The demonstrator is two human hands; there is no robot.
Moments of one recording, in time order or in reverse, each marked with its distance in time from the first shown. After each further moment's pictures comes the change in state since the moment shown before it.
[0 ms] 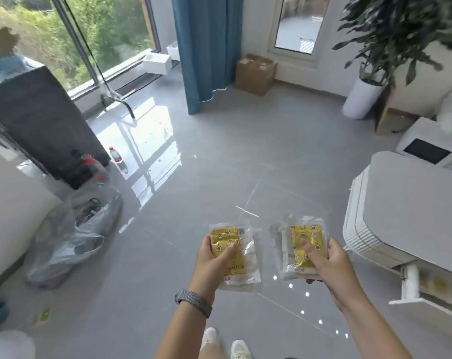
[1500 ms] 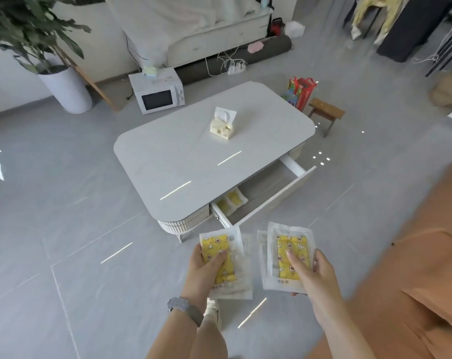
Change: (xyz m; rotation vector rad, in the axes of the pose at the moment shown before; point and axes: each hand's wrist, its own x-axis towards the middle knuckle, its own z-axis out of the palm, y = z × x) left_hand -0.006 -0.143 0.540 0.636 -0.881 -0.228; right_hand -0.029 0.103 -0.420 0.531 1.077 0.185
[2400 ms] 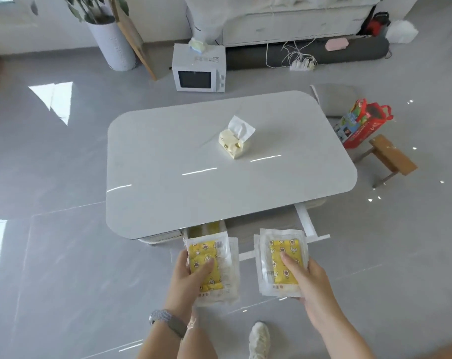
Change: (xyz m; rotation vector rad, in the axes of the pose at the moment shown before) left_hand 0.234 0.056 0.241 -0.318 0.318 -0.025; right_hand 0.410 -0.122 -0.064 -0.181 -0.392 0.217
